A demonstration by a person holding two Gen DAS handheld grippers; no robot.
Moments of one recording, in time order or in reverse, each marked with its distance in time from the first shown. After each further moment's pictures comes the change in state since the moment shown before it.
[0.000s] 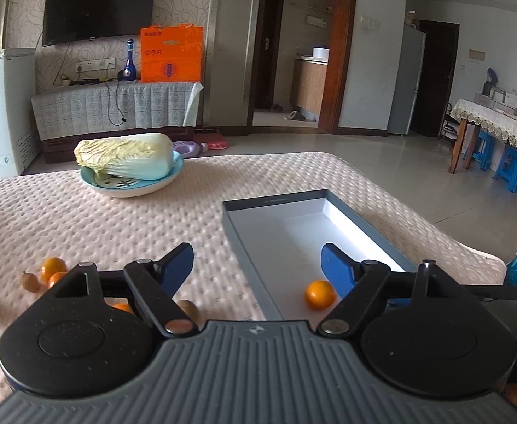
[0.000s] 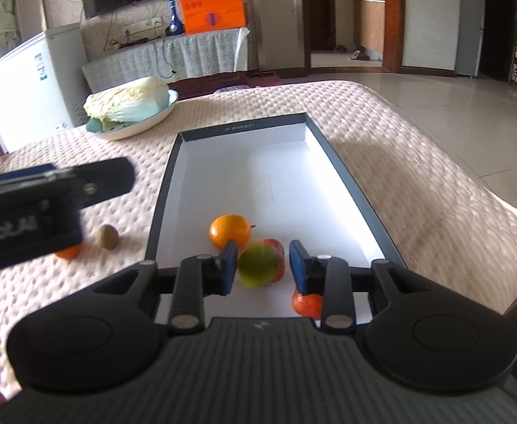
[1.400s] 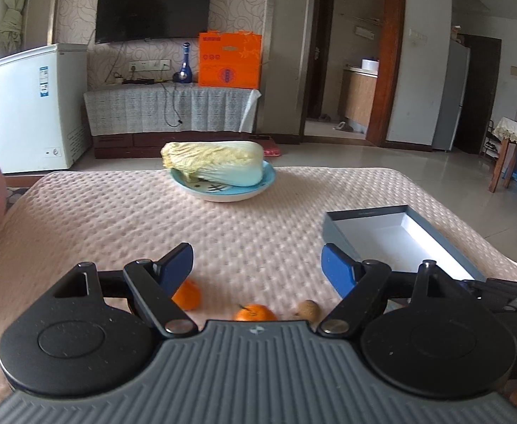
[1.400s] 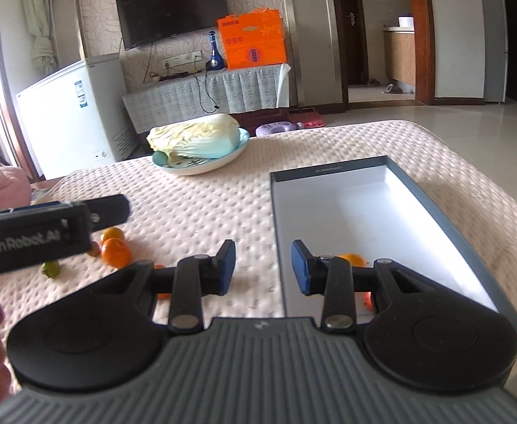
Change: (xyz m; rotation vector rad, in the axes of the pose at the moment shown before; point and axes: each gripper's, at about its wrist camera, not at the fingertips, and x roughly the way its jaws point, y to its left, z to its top) left arm -0.041 0.096 0.004 -0.068 -0.025 0.155; right arm -0.016 0.074 0.006 -0.019 -0.126 0.129
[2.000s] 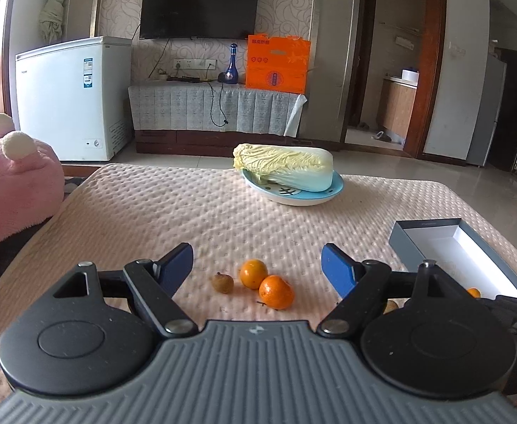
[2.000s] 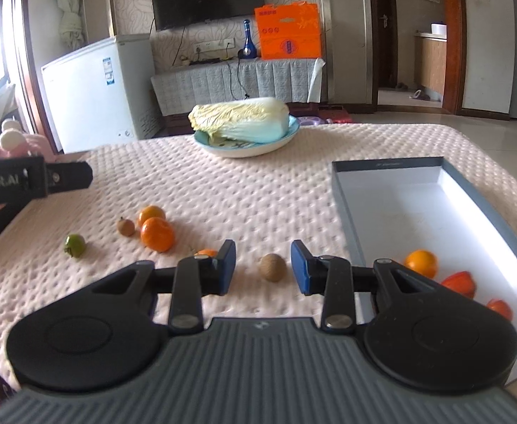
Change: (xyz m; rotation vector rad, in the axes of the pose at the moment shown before) left arm -0.020 0.078 -0.002 -0.061 -0.008 0.109; right arm 0.020 0.053 -0.012 -0.097 0.034 0.051
